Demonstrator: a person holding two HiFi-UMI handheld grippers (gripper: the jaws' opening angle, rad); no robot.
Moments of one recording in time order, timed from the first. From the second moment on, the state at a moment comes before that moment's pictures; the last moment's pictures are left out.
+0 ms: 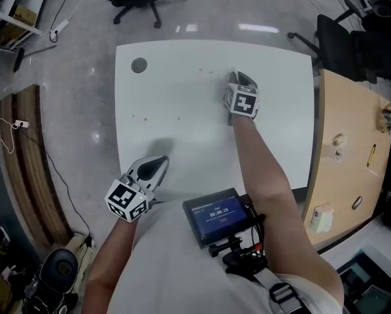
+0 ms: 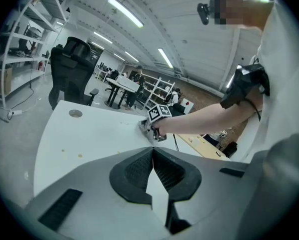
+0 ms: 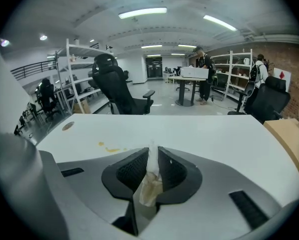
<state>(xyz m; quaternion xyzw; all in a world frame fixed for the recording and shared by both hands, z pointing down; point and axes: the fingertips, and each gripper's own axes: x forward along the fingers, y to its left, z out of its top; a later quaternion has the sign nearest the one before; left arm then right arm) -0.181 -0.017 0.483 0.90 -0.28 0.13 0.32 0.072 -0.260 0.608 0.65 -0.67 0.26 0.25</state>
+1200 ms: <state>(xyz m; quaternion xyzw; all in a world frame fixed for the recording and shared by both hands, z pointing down) -0.253 -0.012 0.476 0.89 -0.33 0.10 0.30 0.027 -0.267 0.575 0.55 -0.76 0.29 0.20</state>
